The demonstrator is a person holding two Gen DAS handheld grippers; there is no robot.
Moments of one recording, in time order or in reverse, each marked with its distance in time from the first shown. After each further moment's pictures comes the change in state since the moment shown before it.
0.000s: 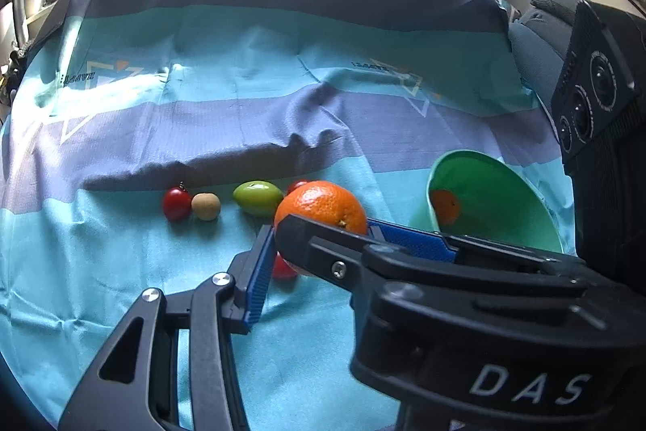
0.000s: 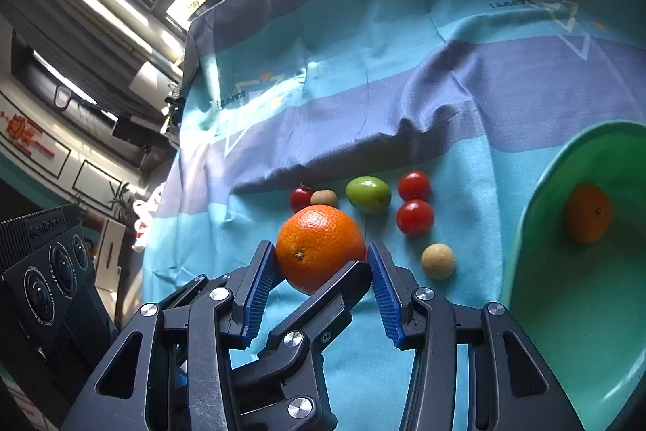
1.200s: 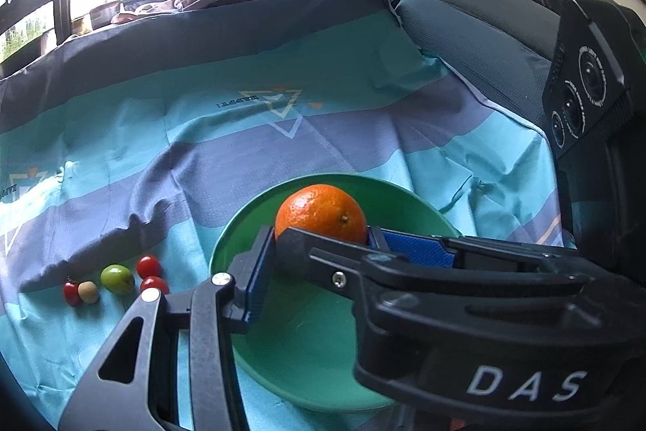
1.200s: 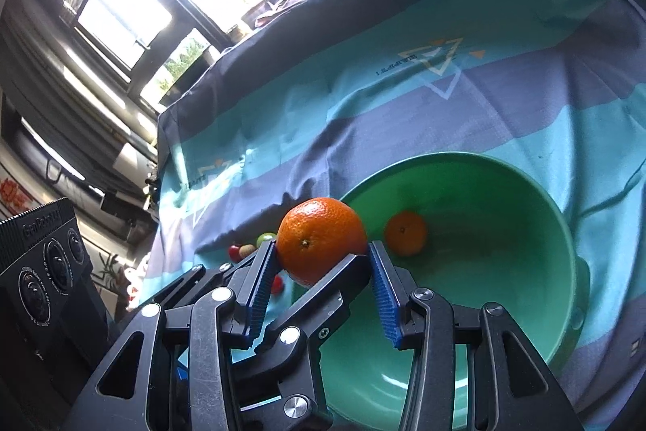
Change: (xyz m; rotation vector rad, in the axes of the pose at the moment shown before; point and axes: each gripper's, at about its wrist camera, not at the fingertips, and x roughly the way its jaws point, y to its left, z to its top) left arm 0.018 -0.144 0.016 0.285 -0.073 -0.161; right arm -0.113 -0.092 -0.014 0.128 -0.237 -0.080
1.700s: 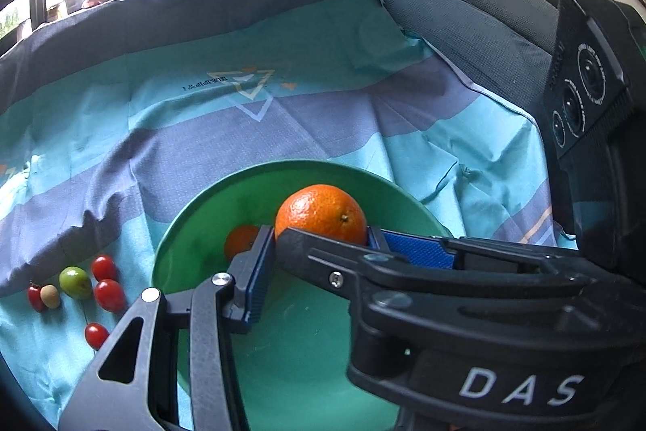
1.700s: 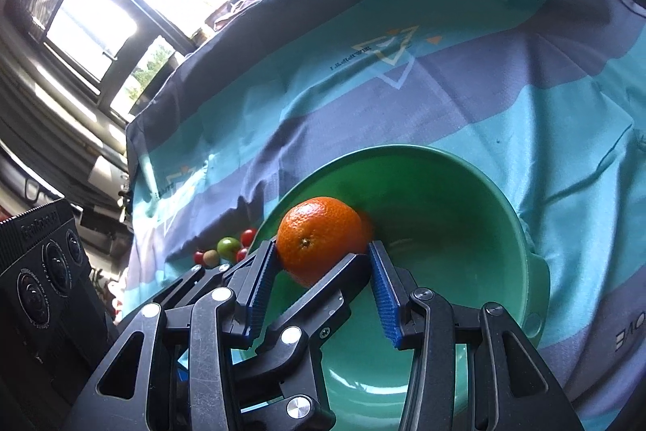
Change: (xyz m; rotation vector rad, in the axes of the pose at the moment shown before) left arm 0.035 -0.011 0.000 0.005 0.060 -0.078; right arm 0.001 -0.034 0.002 0.076 0.021 -0.085
